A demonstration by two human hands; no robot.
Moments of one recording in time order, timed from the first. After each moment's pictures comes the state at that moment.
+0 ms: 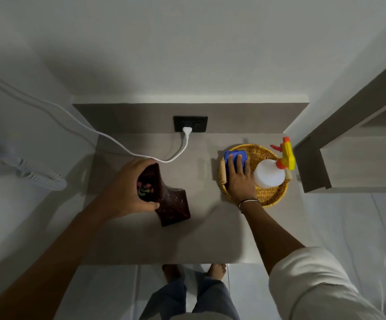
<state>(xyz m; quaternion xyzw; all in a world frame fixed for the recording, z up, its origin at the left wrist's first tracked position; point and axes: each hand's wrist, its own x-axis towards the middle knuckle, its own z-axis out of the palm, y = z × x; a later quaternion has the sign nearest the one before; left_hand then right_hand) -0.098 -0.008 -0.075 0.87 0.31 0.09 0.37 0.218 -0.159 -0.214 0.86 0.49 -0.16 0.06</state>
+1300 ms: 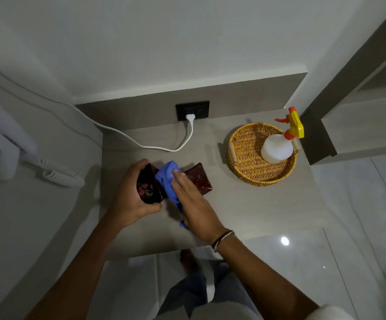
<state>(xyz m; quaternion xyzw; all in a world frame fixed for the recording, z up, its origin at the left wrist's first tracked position) -0.154 -0.018 -0.114 0.84 0.28 0.19 0.42 0.005 -0.184 -0.158 0.70 0.61 -0.18 -0.32</state>
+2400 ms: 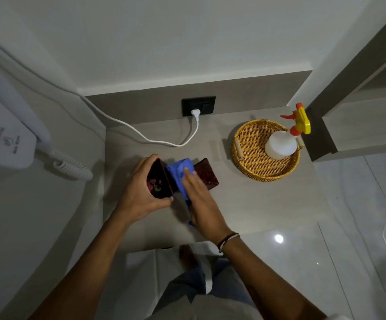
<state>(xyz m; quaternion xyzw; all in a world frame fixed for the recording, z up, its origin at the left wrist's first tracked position) -0.159 -0.024 -0.110 0.83 0.31 0.17 0.43 -0.014 -0.193 -0.158 0.73 0.56 -0.20 -0.34</state>
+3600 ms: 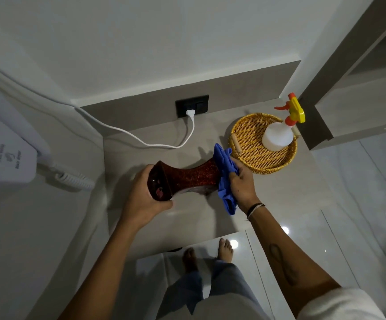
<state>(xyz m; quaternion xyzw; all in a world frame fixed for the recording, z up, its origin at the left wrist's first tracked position) -0.167 -0.022 -0.124 0.76 0.38 0.11 0.51 0.061 -0.189 -0.149 0.76 0.11 -0.33 -0.55</state>
